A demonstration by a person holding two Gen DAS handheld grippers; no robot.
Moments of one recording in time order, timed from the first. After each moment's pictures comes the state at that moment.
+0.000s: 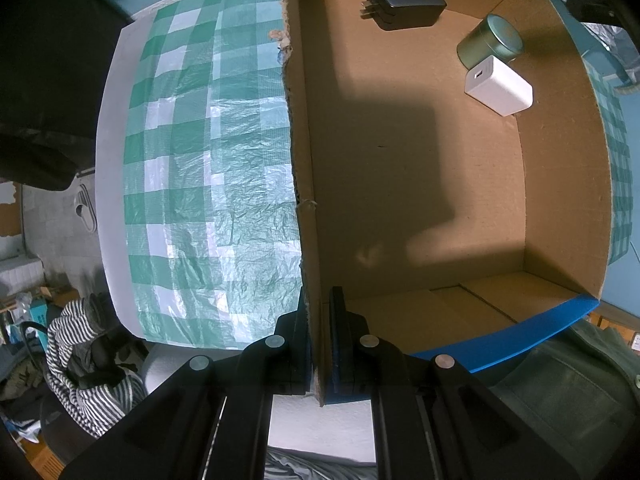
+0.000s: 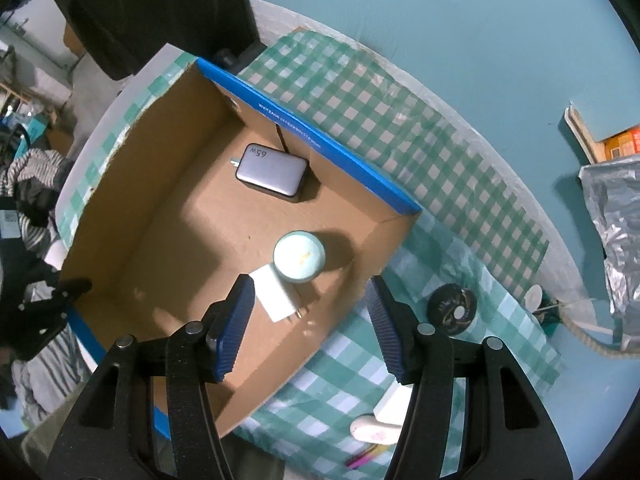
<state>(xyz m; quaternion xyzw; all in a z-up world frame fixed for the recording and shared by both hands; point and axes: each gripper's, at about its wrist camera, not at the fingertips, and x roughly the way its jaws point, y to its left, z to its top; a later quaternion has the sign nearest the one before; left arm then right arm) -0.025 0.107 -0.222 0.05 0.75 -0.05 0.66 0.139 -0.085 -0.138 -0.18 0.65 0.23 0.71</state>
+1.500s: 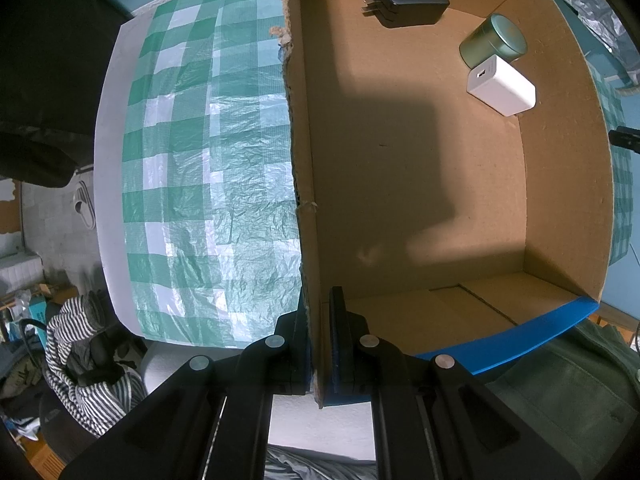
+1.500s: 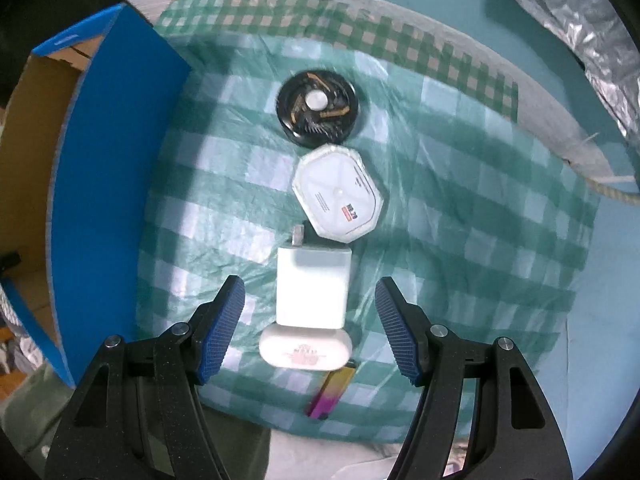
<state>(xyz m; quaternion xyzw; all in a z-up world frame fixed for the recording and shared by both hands) -0.023 0.109 -0.224 0.05 0.75 -0.05 0.66 0.089 -0.279 -0.223 -0.05 0.73 0.09 0.68</state>
